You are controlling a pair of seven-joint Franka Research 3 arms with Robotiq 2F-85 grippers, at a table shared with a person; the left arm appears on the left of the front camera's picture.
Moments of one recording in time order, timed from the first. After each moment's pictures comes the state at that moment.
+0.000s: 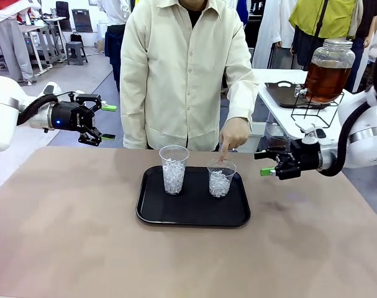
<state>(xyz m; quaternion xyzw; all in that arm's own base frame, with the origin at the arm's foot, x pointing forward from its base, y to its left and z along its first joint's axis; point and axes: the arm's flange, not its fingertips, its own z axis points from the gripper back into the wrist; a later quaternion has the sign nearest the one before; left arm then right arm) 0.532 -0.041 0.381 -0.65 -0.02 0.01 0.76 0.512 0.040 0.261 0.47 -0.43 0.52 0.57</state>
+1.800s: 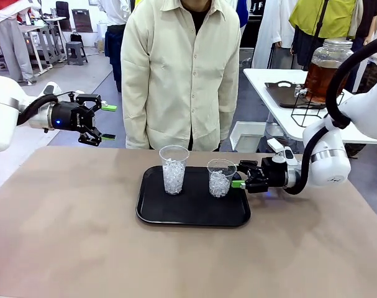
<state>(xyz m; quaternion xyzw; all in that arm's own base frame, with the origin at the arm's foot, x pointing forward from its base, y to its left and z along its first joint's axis) 0.532 -0.041 0.381 -0.65 -0.02 0.01 0.76 0.524 0.106 0.189 0.52 -0.45 0.47 0.55</state>
